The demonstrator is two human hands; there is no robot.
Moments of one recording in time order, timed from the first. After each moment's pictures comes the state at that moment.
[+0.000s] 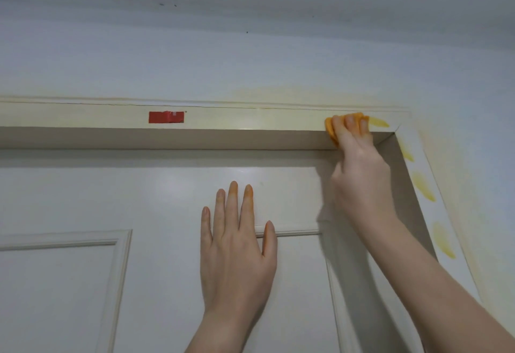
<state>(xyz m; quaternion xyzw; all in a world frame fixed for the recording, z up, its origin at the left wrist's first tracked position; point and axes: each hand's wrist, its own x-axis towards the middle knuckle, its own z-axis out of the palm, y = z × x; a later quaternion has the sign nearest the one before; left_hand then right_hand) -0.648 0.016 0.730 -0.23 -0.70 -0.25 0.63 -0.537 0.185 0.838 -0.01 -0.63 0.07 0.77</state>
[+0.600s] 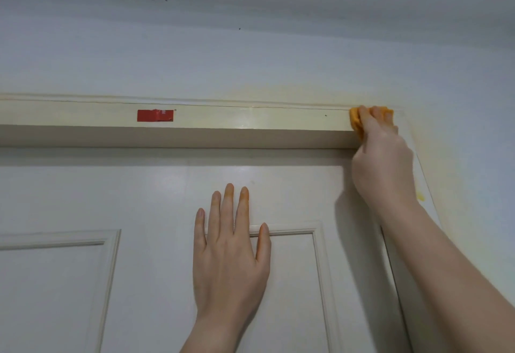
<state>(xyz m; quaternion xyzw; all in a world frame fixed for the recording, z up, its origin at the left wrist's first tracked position) -0.651 0.024 0.723 -0.21 -0.70 -0.22 0.65 -0.513 0.222 0.859 -0.07 -0.63 0.05 0.77</state>
